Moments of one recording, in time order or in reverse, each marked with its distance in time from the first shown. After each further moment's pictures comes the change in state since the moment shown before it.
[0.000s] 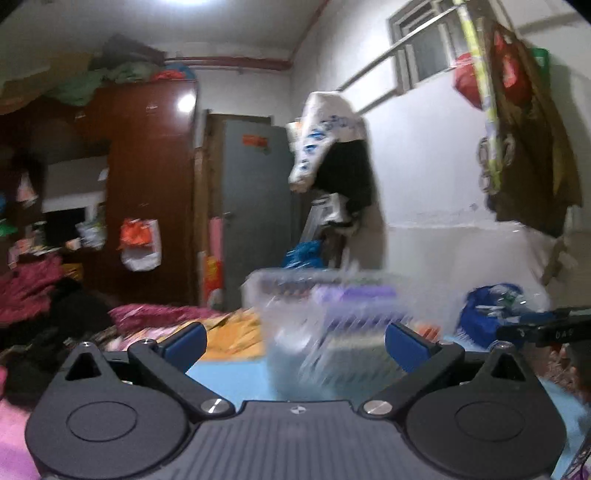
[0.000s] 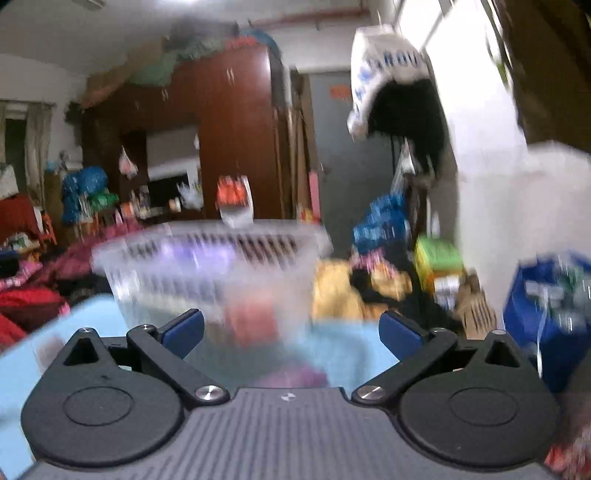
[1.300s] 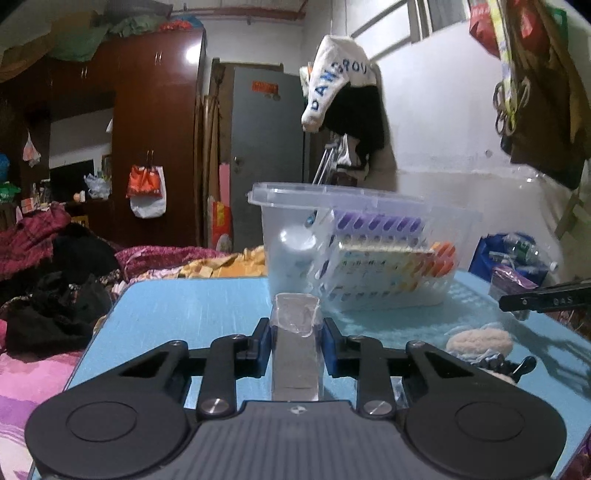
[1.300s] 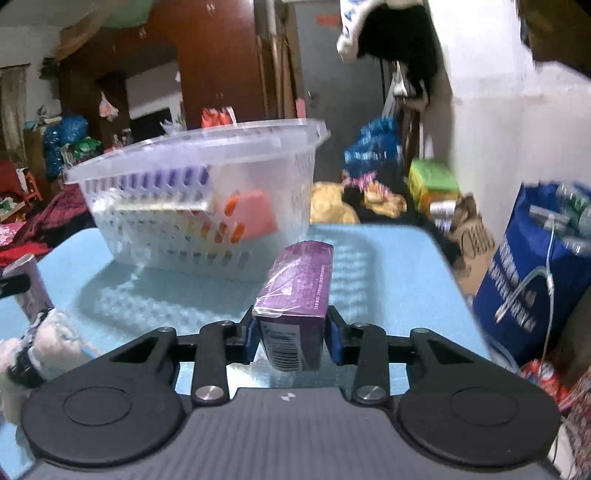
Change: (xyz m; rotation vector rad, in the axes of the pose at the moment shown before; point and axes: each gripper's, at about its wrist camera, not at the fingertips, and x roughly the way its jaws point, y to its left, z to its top) left arm 0.022 -0.005 -0.050 -0.010 0.146 0.005; right arm 0.013 0.023 -0.034 0.014 0.179 -0.033
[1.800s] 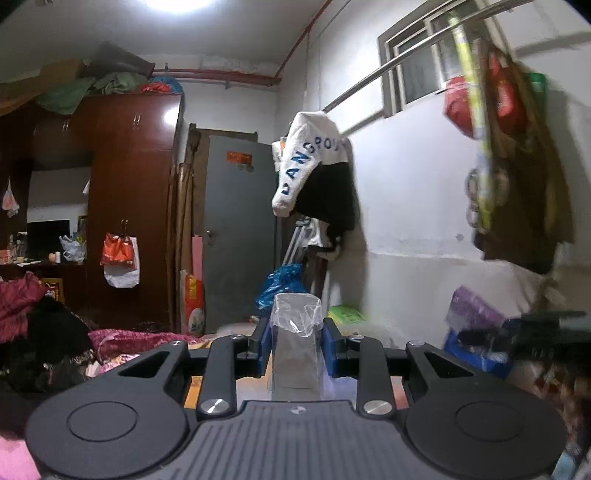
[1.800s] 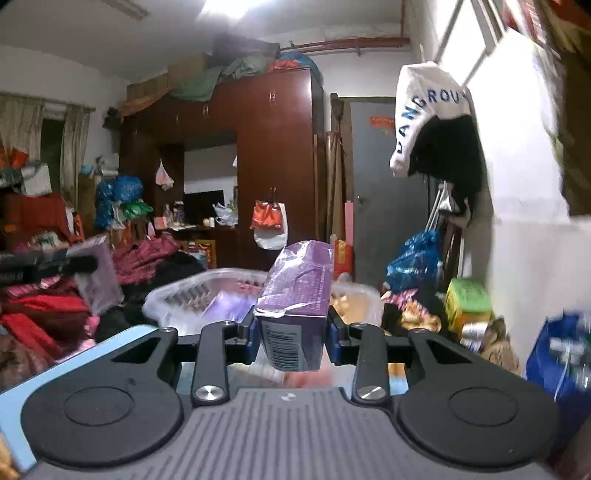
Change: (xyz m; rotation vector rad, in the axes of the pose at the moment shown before) left arm 0.003 -0.015 0.138 0.013 -0.191 -0.078; right arm -0.042 0.040 0.098 -0.130 -0.287 0.111
